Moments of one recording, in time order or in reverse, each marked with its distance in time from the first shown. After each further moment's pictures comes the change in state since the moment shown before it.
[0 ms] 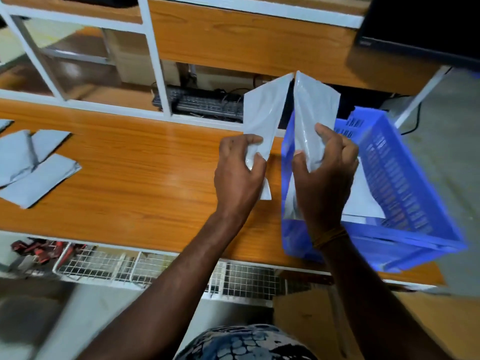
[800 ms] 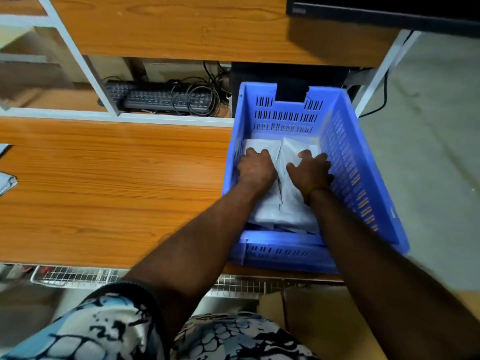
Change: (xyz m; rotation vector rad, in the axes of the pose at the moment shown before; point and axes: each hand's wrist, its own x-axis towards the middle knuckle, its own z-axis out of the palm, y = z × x) left_hand 0.025 -0.008 0.262 0.824 -0.696 -0.231; right_hand 0.101 0.244 0.041 -0.403 -0.673 0.420
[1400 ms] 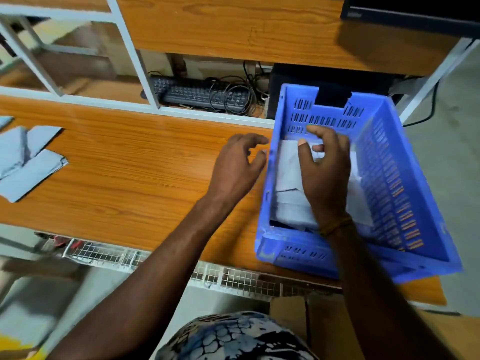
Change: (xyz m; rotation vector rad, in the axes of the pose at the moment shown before) left_hand -0.089 -0.113 -0.087 -0.556 0.444 0.274; right_hand -0.104 -0.086 -0.026 0.675 0.482 -0.551
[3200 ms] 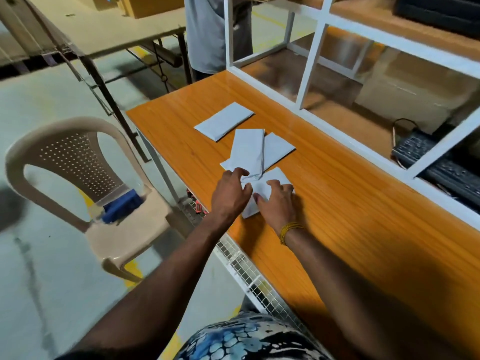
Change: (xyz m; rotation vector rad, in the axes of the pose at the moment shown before) left_hand -0.053 -0.479 -0.435 0.327 0.341 -0.753; right_hand -0.218 -0.289 0.611 -0.201 -1.111 -0.108
